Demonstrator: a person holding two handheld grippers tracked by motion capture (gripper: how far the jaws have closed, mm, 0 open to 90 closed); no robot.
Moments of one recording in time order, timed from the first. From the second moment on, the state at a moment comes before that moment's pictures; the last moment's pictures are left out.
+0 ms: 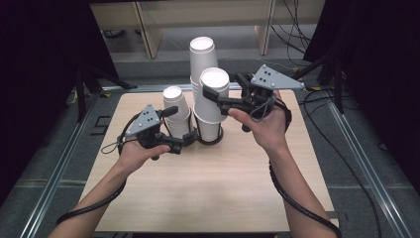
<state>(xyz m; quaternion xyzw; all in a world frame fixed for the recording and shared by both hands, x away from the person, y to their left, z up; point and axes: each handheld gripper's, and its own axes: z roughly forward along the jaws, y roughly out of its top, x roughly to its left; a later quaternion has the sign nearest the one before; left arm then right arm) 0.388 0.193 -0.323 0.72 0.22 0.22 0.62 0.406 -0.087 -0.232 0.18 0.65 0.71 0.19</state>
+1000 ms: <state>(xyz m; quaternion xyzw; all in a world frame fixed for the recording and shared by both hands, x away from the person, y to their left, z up) 0.357 0.197 -0.366 0.74 0.22 0.18 0.61 0.390 -0.082 -0.318 0.20 0.68 0.69 0.13</state>
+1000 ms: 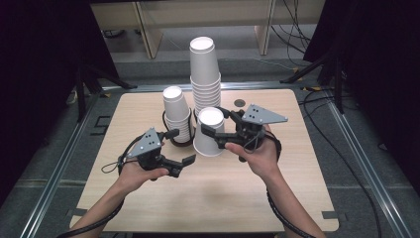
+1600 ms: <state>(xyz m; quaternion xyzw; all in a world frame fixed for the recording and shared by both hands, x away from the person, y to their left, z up) 0.328 0.209 -0.426 0.75 0.24 0.15 0.60 0.376 -0.080 -0.389 0.24 0.70 0.66 0.09</state>
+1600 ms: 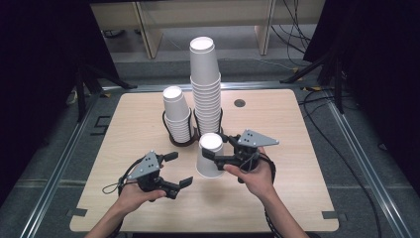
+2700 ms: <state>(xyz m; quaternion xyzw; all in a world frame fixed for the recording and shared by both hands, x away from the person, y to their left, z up) 0.341 0.191 -0.431 0.76 0.23 0.11 0.59 0.375 -0.067 -0.407 0.22 0.70 0.67 0.06</state>
